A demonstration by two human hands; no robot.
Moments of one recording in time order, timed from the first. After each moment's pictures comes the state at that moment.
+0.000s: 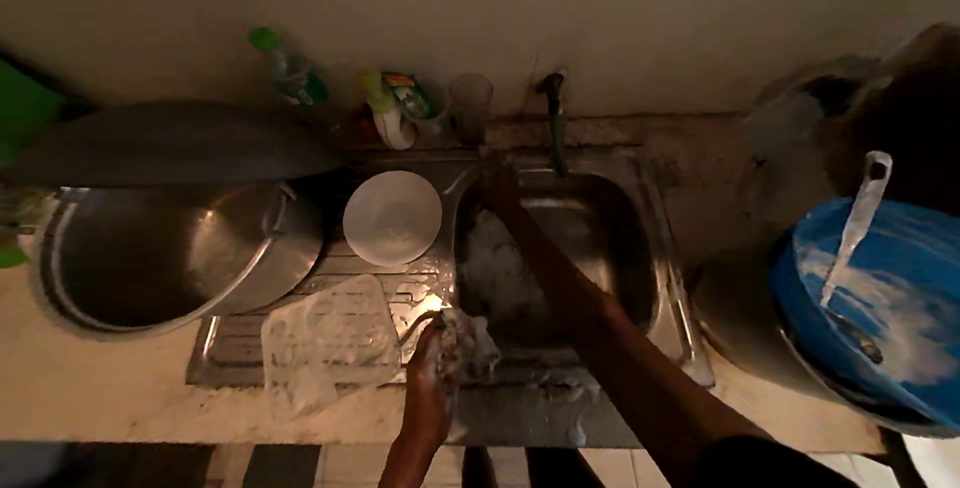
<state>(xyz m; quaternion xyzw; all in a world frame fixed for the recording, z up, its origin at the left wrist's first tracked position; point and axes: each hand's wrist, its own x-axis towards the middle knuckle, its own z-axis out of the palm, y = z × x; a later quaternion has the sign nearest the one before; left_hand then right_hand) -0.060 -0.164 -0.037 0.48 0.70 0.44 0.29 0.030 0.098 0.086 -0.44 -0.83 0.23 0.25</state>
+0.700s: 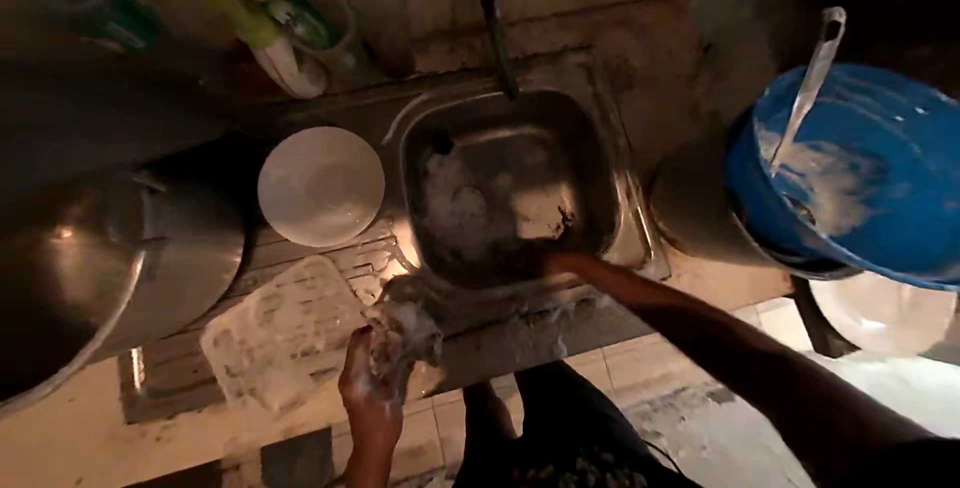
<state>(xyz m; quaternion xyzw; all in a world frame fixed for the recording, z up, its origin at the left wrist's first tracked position) -0.100 -0.208 -0.022 0.43 0.72 0.45 0.30 0.216 0.008 -0.119 -0.42 -0.71 0.51 -0.23</state>
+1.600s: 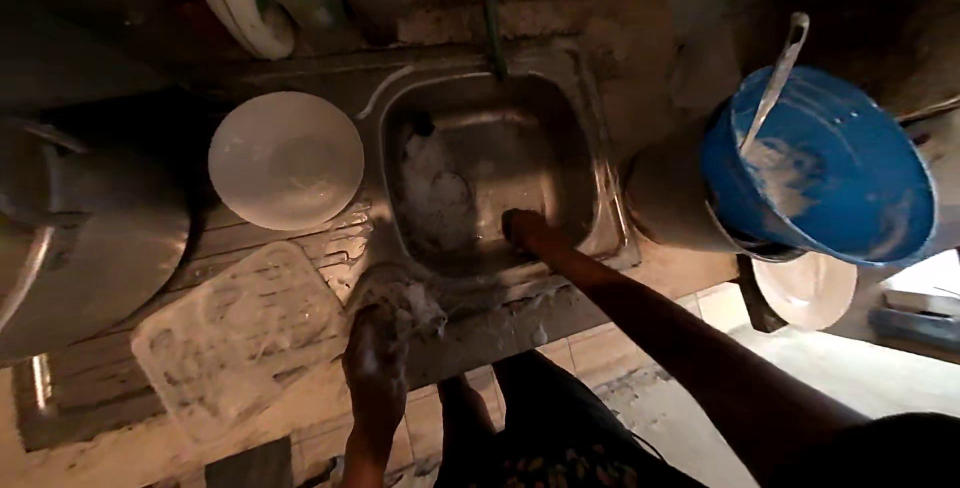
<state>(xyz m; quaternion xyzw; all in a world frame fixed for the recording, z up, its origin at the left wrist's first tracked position) -0.082 -0.205 -0.053 0.45 0.68 0.47 0.34 0.198 0.017 -0.152 -0.58 -0.70 0.34 -0.25</state>
